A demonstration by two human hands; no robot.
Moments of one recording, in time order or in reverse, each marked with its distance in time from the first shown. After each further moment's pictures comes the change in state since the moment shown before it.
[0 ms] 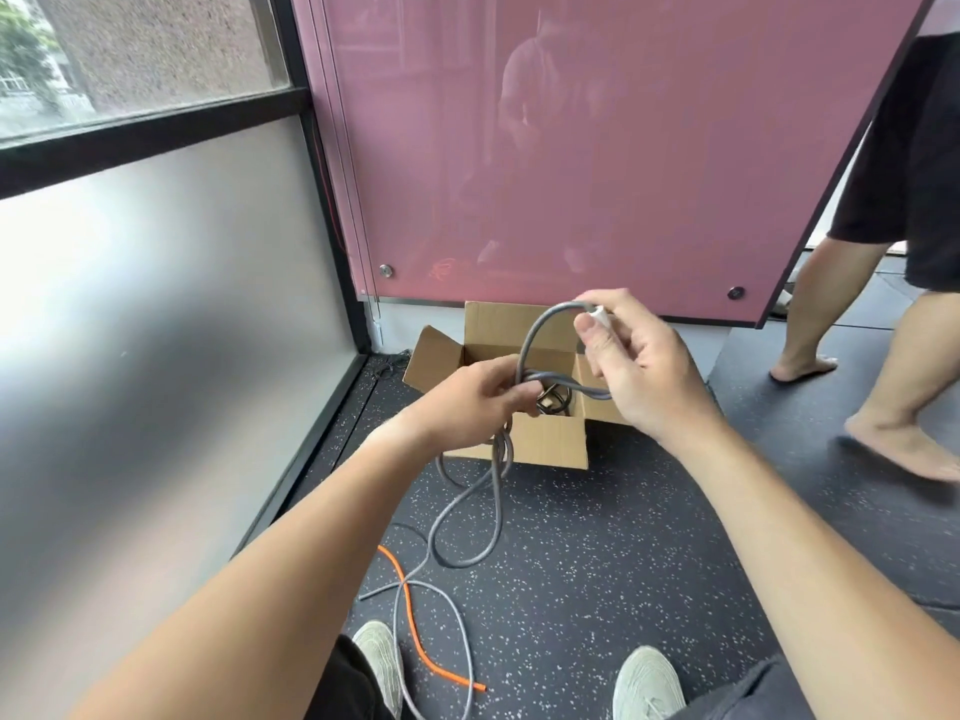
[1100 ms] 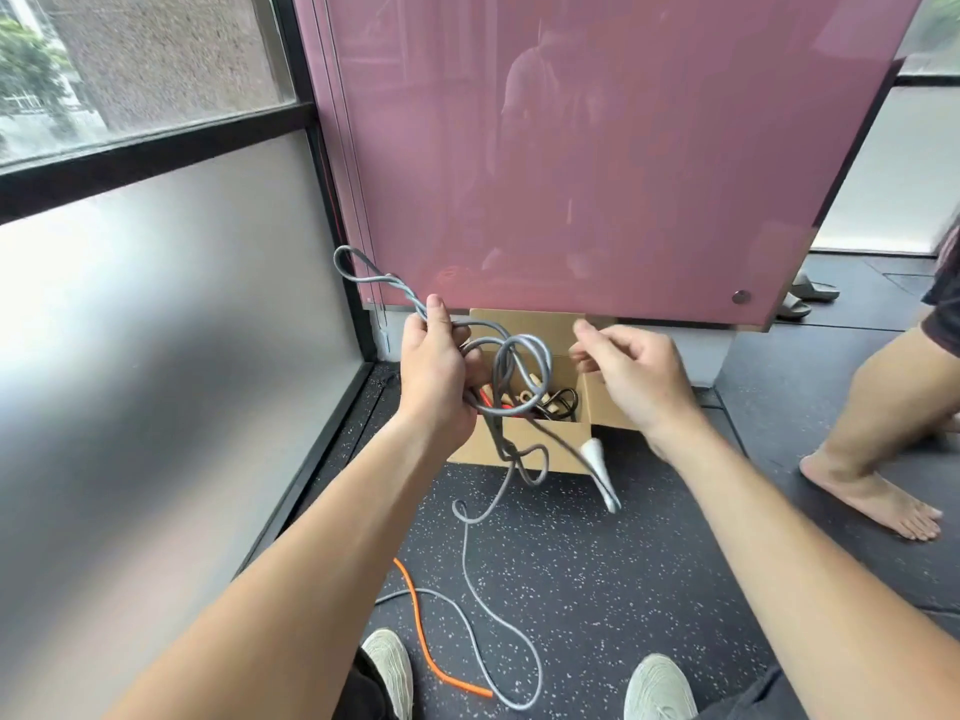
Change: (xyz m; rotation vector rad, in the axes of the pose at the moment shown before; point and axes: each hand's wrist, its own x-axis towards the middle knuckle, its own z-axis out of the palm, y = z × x) left_hand 0.002 0.041 -0.011 -1.199 0.727 -0.167; right_hand 0.008 0.010 0.015 0.096 0.063 0.469
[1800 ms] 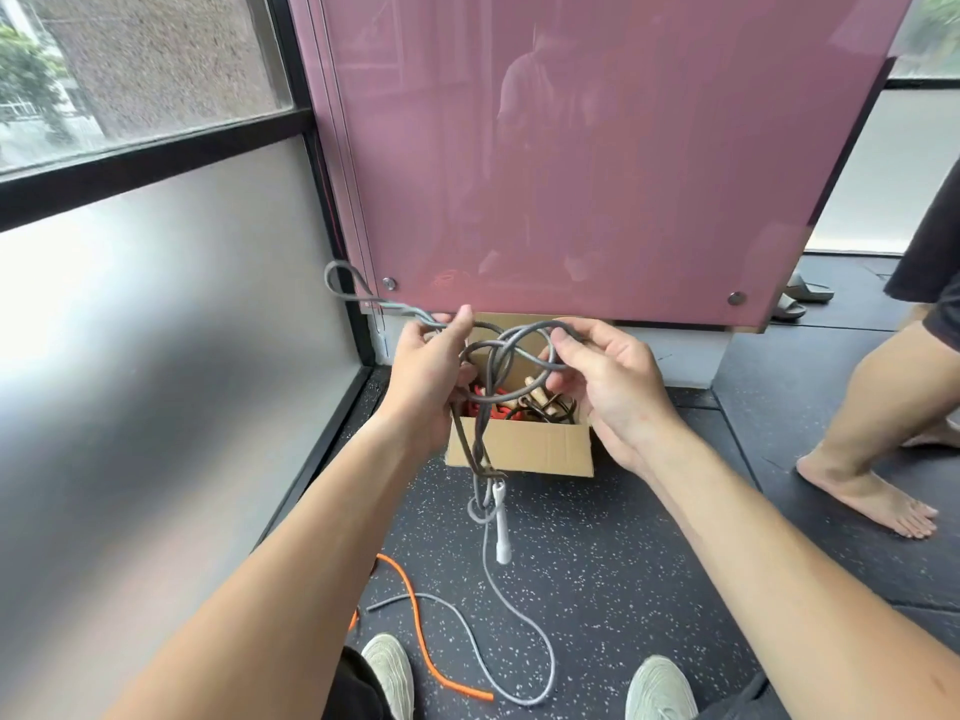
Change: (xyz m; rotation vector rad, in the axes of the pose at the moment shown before) left_hand -0.002 0.014 -0.012 0.361 -0.092 -0.043; right_hand -0.020 -0.026 0.024 0.634 -0.105 0.076
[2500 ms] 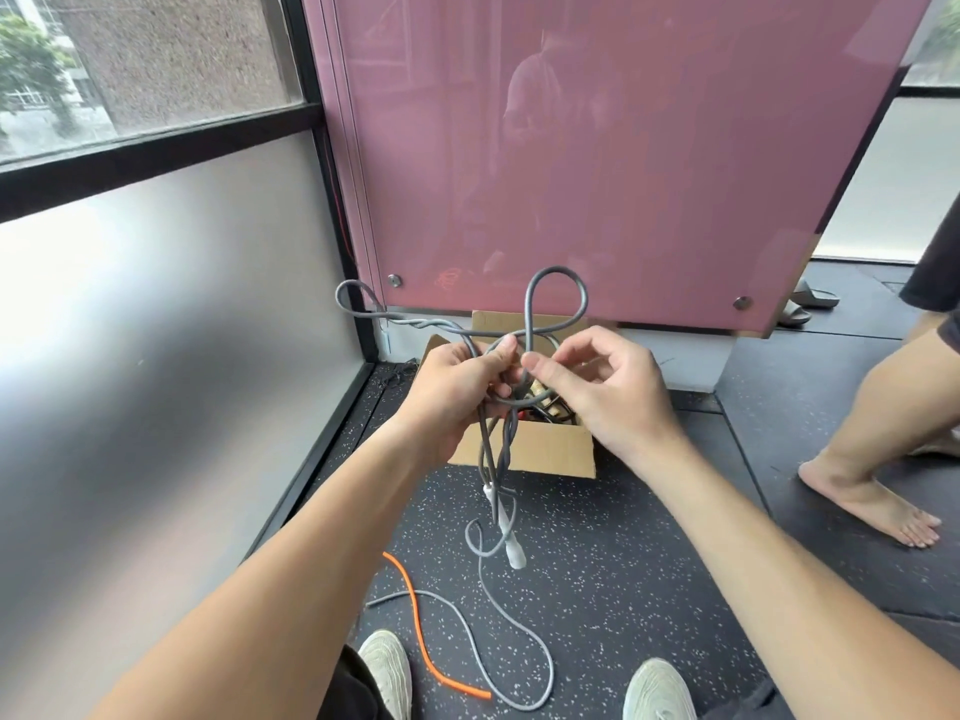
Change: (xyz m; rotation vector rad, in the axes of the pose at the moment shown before) left_hand 0.000 -0.017 0.000 0.117 -0.199 -0.065; right_hand -0.004 0.011 -0.010 -0.643 0.045 -0.344
